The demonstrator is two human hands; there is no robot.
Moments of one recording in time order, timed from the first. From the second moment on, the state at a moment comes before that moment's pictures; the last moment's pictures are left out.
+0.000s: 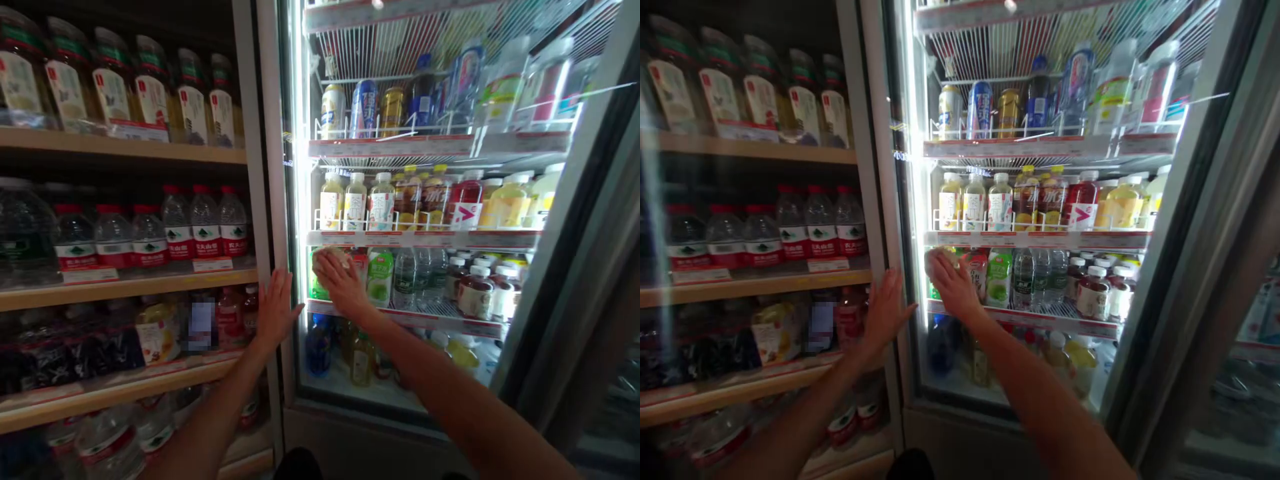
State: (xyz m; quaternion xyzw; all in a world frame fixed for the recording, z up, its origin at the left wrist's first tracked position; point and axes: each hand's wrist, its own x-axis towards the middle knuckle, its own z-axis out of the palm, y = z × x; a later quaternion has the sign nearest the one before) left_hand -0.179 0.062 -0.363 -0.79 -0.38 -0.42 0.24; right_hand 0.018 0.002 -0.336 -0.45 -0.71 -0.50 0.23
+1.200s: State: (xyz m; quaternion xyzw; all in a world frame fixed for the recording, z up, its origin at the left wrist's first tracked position) left_hand -0.104 0.048 -0.262 -0.77 -0.26 -0.52 0.25; right_hand 0.085 -0.040 -0.268 -0.48 -0.63 -0.56 0.24
